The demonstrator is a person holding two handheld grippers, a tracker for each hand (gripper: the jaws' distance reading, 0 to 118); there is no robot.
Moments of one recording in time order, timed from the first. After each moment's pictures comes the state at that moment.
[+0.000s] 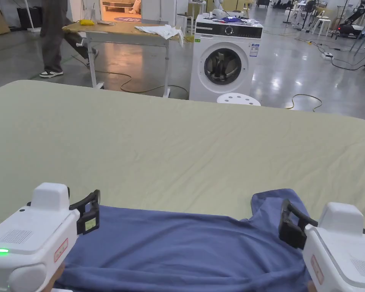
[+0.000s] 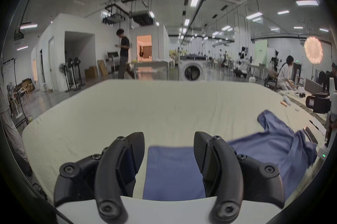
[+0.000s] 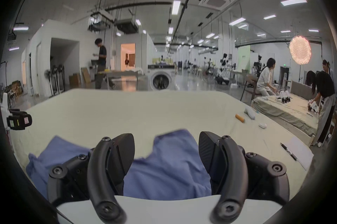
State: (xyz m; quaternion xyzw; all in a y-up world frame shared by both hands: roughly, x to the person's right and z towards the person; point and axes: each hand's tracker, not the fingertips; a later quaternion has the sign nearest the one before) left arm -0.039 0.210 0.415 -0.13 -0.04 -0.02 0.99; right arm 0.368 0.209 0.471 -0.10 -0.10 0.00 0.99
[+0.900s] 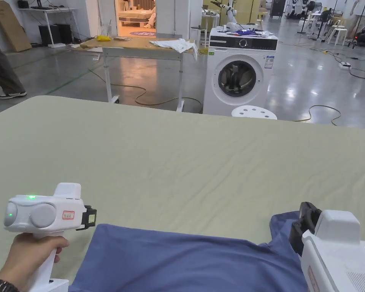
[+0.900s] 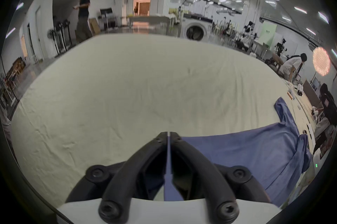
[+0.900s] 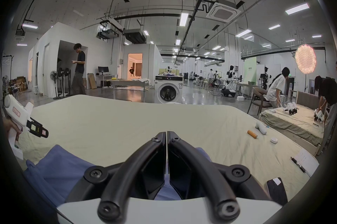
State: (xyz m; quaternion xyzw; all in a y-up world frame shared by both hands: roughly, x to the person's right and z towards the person) left arm -0.104 0.166 0.264 -0.39 -0.07 0.03 0.92; right arm 0.350 0.207 0.430 -0.08 -0.07 0.03 0.99
